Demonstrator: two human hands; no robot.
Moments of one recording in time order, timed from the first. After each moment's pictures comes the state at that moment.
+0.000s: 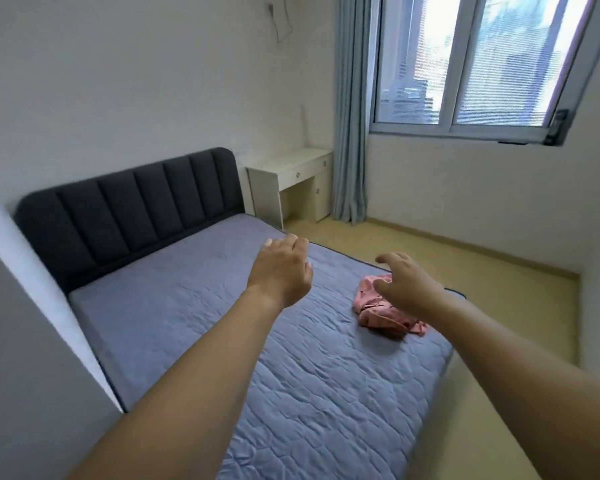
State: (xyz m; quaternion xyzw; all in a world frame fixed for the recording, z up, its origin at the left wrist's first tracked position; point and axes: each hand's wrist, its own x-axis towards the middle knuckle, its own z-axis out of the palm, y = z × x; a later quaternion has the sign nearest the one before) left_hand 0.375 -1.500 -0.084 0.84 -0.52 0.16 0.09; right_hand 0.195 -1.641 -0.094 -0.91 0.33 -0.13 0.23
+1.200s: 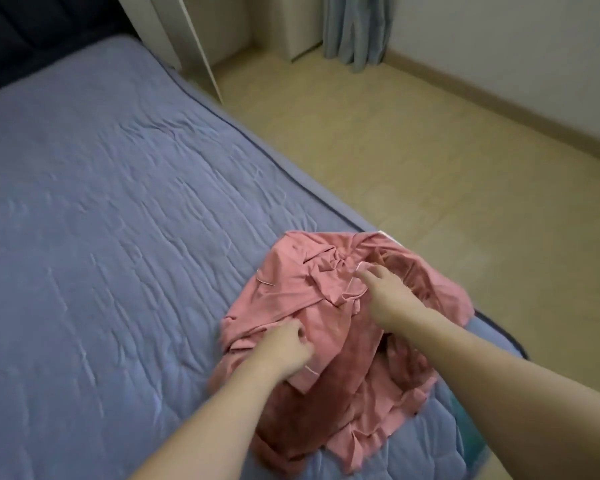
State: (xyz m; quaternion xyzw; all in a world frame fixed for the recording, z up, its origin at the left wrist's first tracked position) left_hand 0.556 -2.349 -0.719 0.89 -0.22 -0.38 0.09; right_hand 0.477 -2.548 -0.715 -0.92 0.25 0.17 0.27
